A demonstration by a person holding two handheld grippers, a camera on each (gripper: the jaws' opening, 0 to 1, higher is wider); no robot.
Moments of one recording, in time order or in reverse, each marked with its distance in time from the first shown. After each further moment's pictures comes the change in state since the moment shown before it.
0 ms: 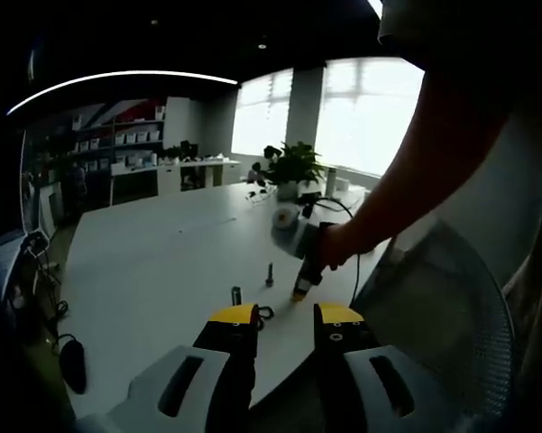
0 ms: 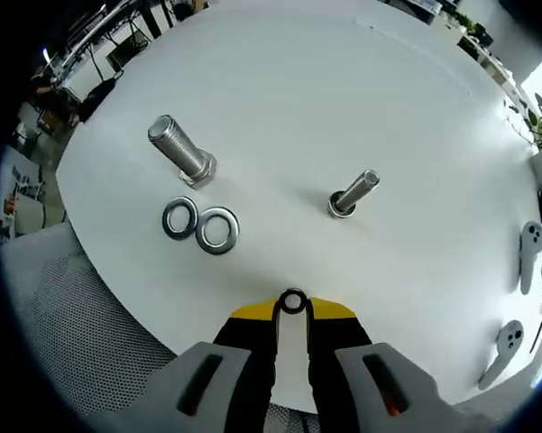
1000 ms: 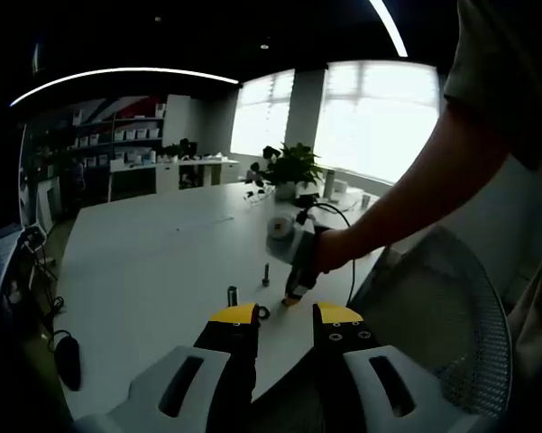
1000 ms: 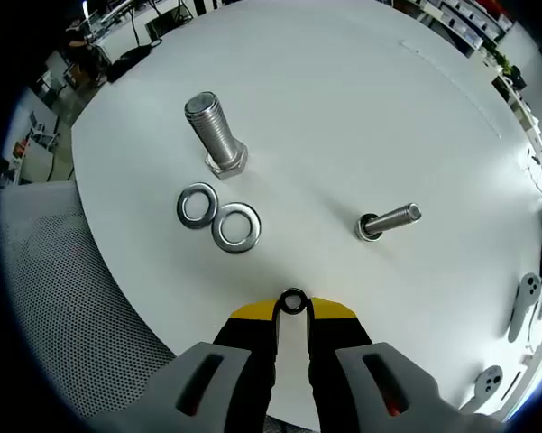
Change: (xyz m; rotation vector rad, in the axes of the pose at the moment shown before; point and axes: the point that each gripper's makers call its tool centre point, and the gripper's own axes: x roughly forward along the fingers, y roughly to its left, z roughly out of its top) left arm 0.001 -0.001 -0.003 -0.021 0.000 -0.019; right arm 0.010 0.013 0.008 -0.201 -0.012 0.023
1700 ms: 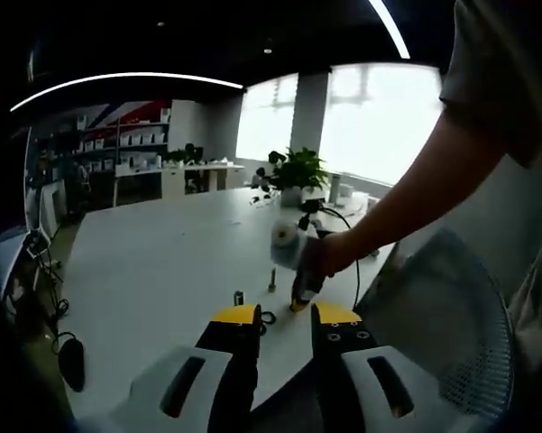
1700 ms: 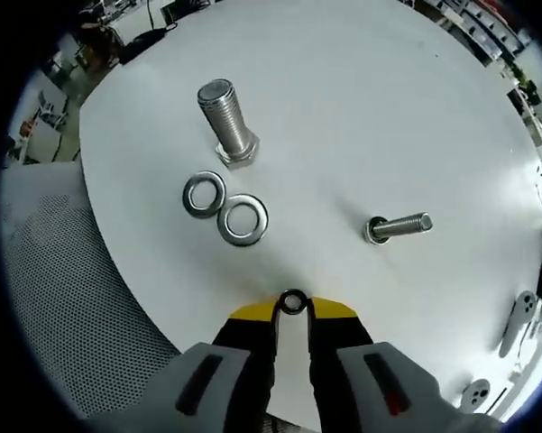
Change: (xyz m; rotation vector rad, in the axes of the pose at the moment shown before) left arm -0.003 0.006 0.007 0.002 -0.034 0.032; right arm 0.000 0.003 -0.002 -0.076 0.043 0.018
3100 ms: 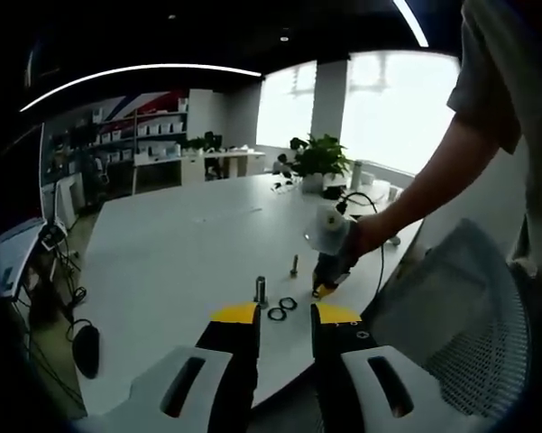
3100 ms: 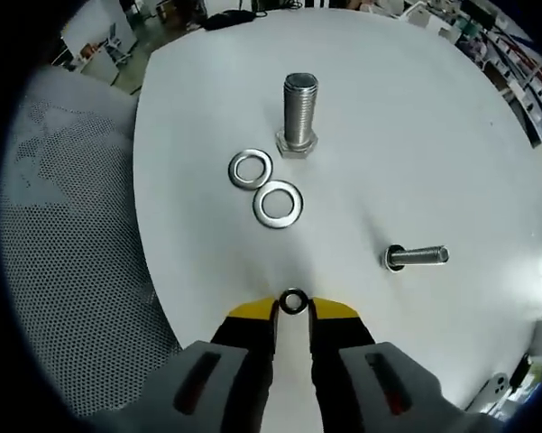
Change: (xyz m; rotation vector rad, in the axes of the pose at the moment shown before) left arm 0.000 0.014 -0.012 -0.010 0.070 0.099; right arm 0.000 0.002 -0.003 -0.368 -0.059 0.096
